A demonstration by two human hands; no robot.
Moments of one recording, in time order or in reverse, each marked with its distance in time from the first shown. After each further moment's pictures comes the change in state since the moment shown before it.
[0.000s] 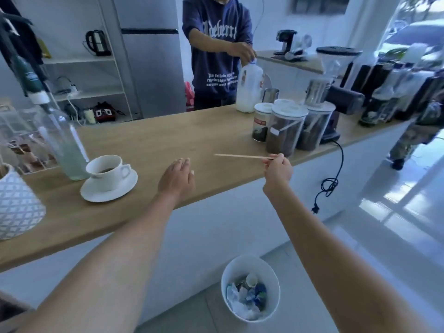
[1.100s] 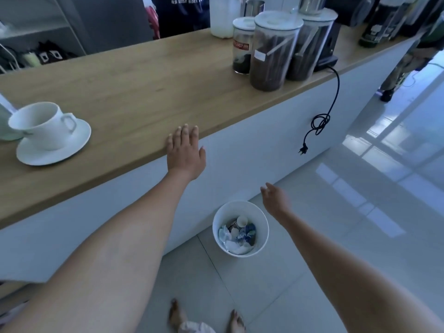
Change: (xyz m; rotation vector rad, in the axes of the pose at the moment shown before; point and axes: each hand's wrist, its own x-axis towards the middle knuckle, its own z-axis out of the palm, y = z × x) left_hand -0.021 0.061 0.107 0.216 -0.116 0.064; right_hand 0.005 0.172 -0.163 -1.206 -0.308 0.052
